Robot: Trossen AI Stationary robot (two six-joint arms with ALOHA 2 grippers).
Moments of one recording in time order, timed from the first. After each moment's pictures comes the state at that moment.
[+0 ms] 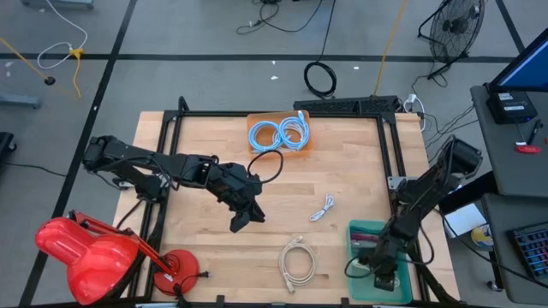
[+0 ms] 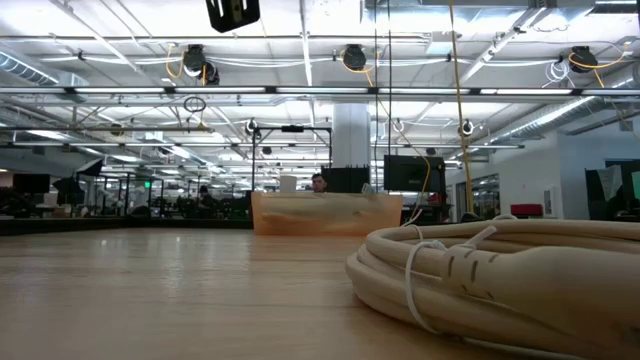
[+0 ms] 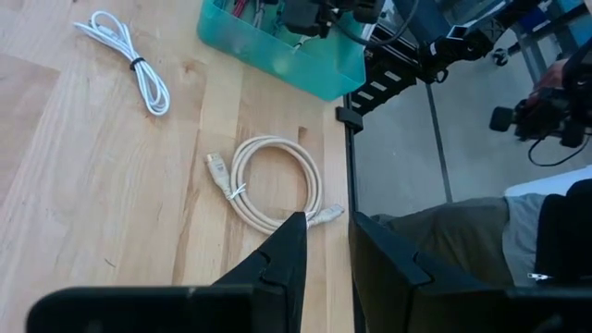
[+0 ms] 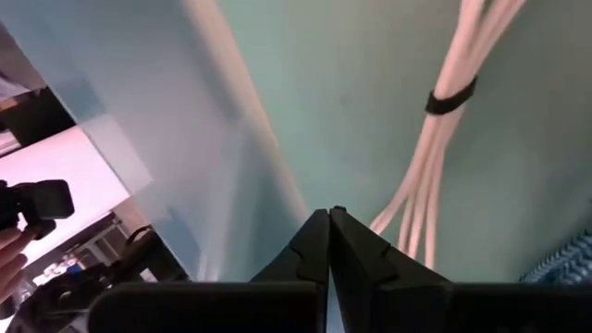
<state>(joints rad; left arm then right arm) -0.18 1.44 1.26 -0.45 0.29 -0.54 0.94 1.42 0.52 -0.03 -0.52 1.48</state>
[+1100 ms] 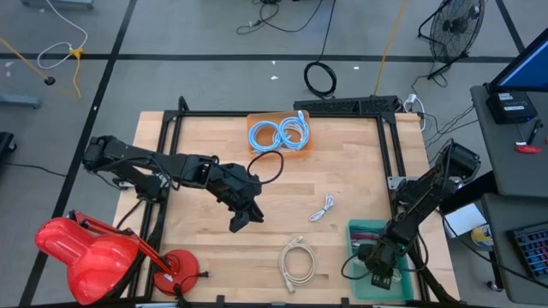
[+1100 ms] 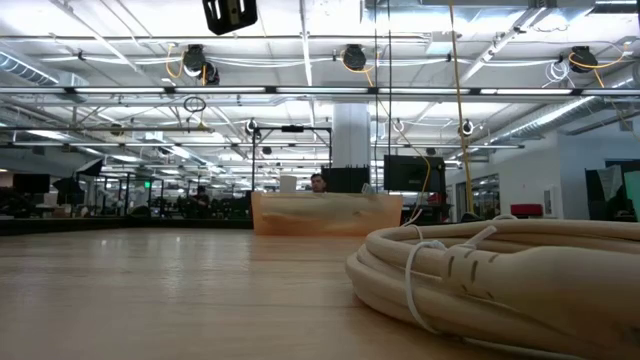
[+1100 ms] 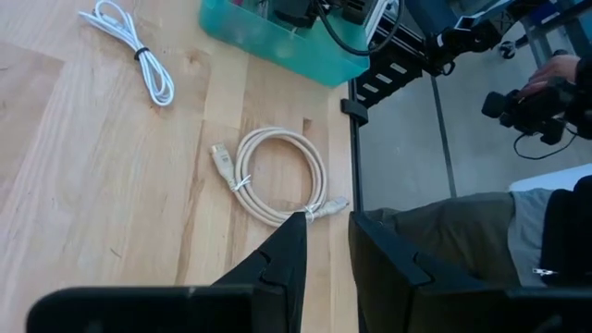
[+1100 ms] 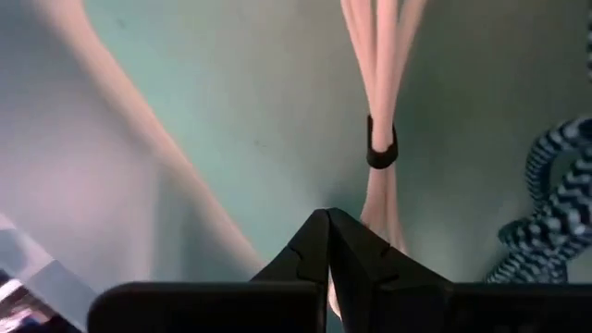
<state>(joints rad) -0.18 1.44 1.26 -0.47 0.29 -0.54 0.94 1.48 0.56 -0.29 -0.43 1.43</state>
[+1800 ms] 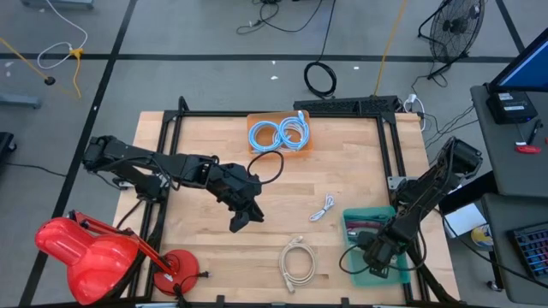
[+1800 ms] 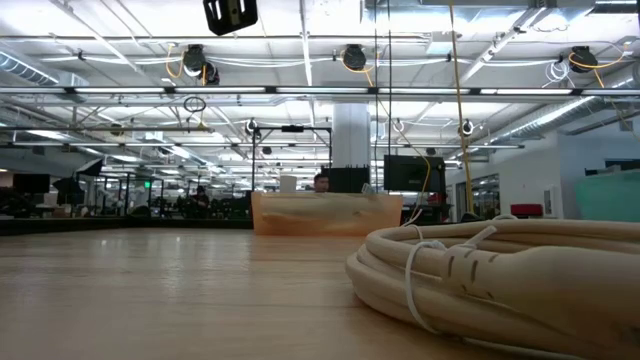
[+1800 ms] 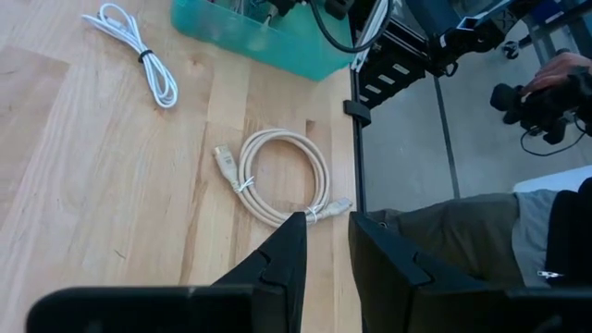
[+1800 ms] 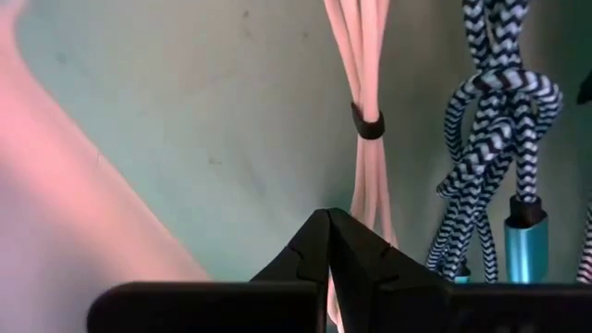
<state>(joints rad) -0.18 1.44 1.26 -0.47 0.28 -0.53 0.90 1.43 0.64 -0.63 -0.27 1.33</state>
